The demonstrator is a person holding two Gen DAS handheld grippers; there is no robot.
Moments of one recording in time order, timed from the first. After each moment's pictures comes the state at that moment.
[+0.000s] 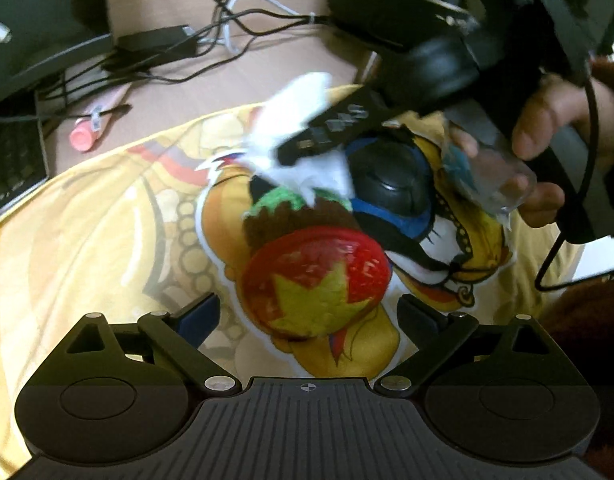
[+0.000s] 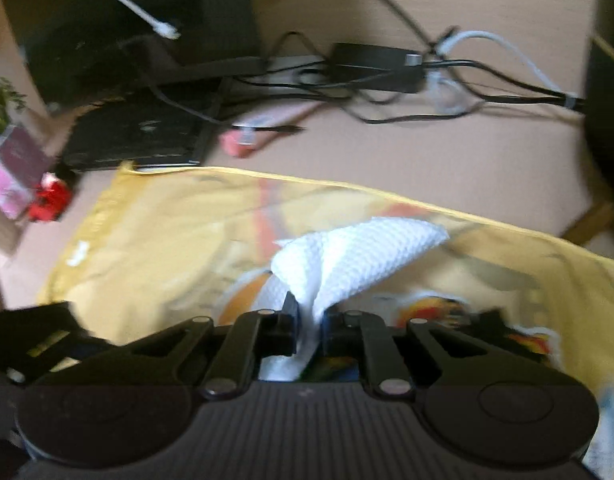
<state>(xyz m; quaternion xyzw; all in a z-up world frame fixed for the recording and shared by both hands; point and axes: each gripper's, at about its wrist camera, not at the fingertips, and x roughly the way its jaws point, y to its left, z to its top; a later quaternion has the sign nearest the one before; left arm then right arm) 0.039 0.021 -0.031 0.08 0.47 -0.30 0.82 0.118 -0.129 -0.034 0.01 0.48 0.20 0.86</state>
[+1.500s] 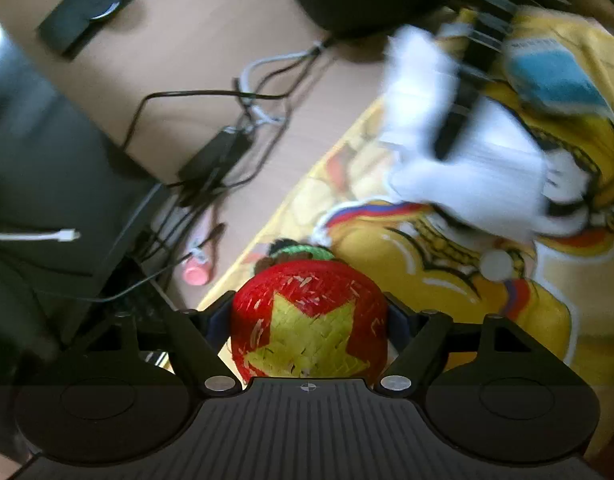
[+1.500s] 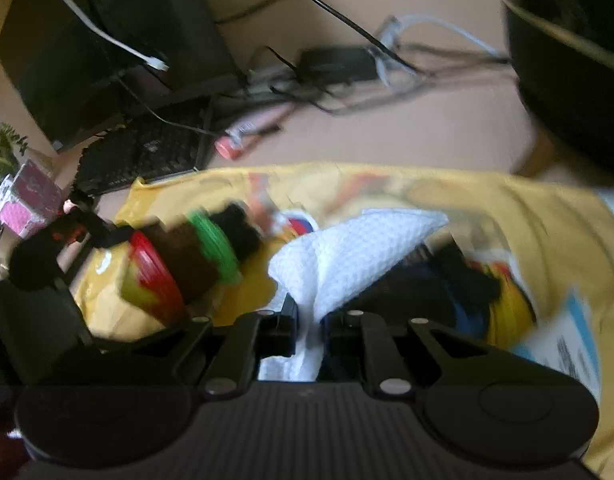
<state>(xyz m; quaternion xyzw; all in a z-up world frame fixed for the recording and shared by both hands) 0.024 -0.018 -0.035 0.40 0.30 -0.21 0.84 0.078 -0.160 -0.006 0.09 0.47 0.21 0.85</state>
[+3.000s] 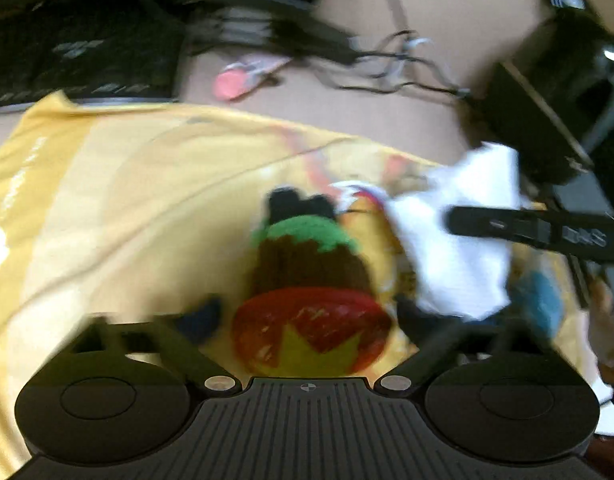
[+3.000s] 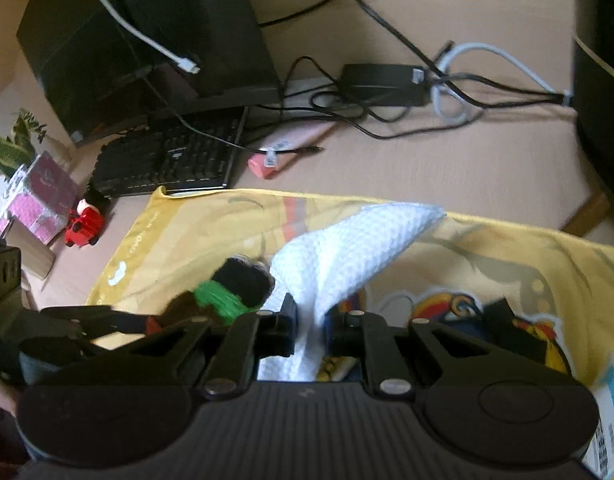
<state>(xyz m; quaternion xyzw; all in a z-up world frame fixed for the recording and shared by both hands) 0.071 0.082 -0.028 -0.09 0.48 -0.17 0.86 0.107 -0.127 -0.004 0.07 0.46 0.25 0.85</state>
